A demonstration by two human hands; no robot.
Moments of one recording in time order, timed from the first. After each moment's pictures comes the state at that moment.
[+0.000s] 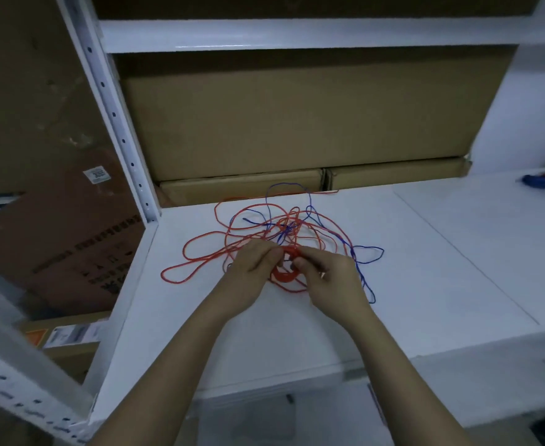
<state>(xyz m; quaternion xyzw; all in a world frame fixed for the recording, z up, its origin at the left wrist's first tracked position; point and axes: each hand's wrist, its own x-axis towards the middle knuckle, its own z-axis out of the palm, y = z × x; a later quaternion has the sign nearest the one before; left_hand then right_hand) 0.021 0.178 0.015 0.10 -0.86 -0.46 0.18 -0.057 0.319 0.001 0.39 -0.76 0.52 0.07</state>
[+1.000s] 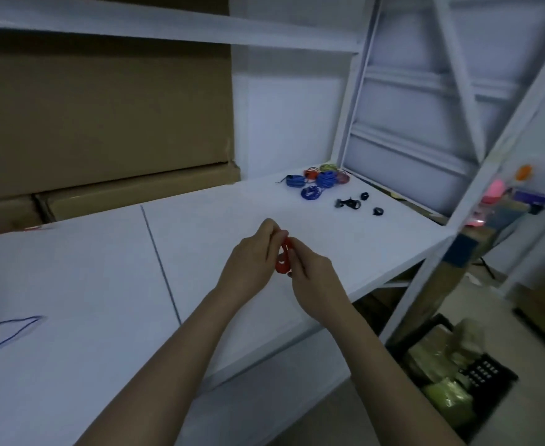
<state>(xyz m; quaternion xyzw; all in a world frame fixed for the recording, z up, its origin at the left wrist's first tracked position) -0.346 0.623 0.003 -0.07 -0.89 -0.40 0.18 -0.344 0.756 -0.006 0.23 -0.86 0.46 0.08</state>
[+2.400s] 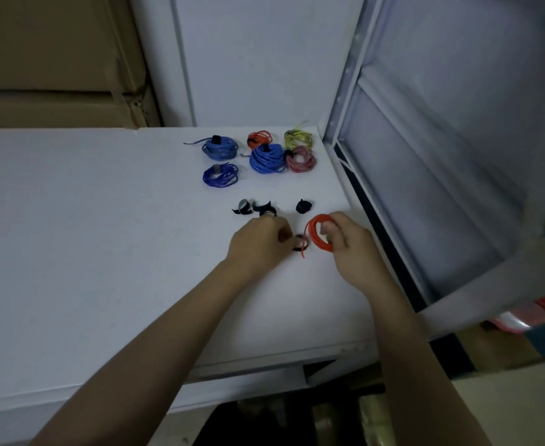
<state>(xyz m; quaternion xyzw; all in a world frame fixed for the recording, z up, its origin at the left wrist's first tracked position) -0.681 0.886 -0.065 0.17 -0.94 -0.28 0.05 -0.756 1.042 -0.064 0.30 -0.86 0.41 -0.07</state>
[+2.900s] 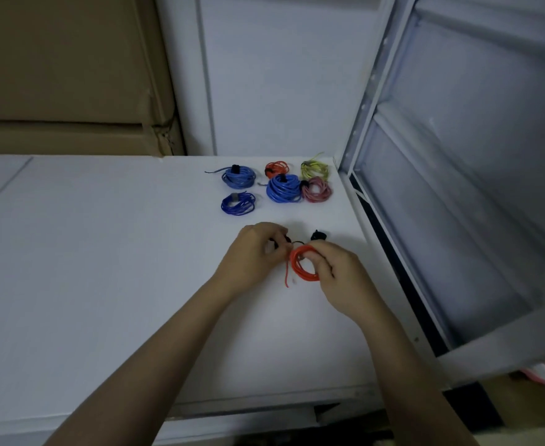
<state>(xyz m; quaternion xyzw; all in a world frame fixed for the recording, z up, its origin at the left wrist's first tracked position) -0.668 0.853 -0.046 0.10 -0.90 -0.39 0.17 -0.750 1.012 -0.058 0.40 -0.82 0.41 -0.08</state>
